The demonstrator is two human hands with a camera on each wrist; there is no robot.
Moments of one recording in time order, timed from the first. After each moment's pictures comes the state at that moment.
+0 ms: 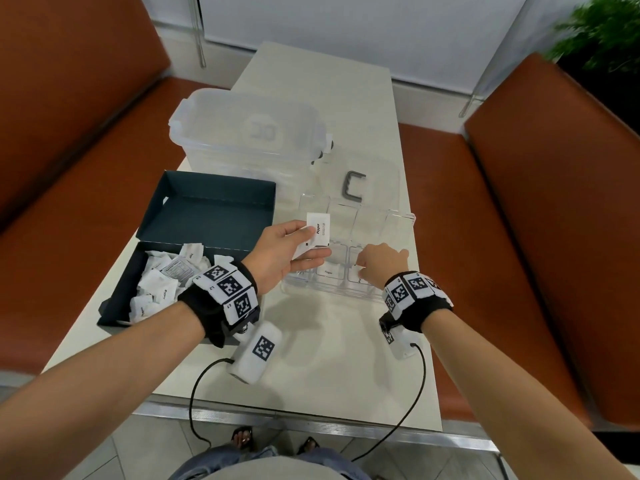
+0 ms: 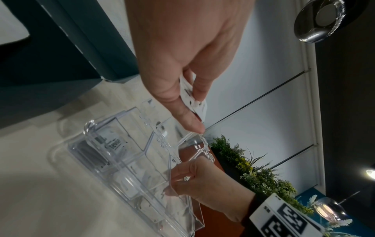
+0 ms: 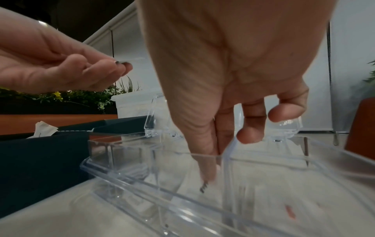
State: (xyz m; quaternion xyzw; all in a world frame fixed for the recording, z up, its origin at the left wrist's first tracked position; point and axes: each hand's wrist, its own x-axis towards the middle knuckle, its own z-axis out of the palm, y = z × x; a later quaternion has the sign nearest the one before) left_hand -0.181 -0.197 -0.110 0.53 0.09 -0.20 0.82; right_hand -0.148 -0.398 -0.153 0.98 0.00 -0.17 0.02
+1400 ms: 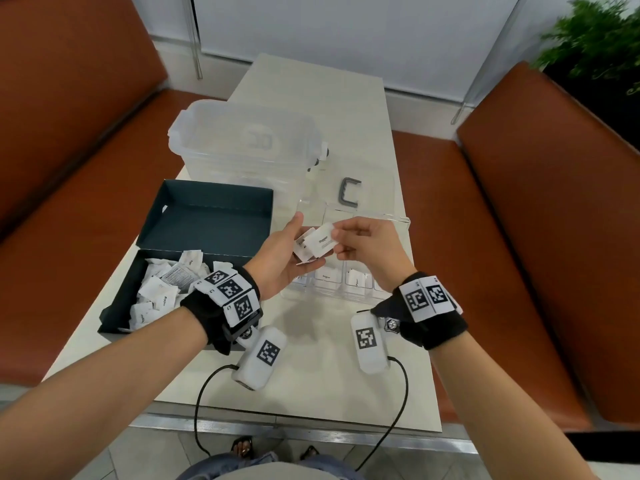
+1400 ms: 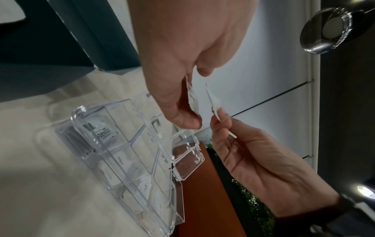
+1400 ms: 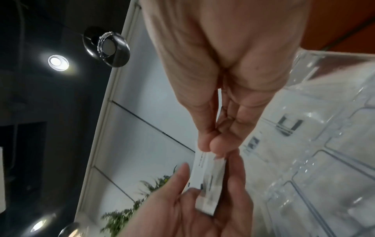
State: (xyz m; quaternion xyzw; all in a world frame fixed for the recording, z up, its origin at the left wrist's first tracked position) left_hand -0.183 -0.202 -0.101 0.51 0.12 -0.23 0.82; right_hand -0.185 -0.365 -0.079 0.73 -0.04 -0.06 -0.67
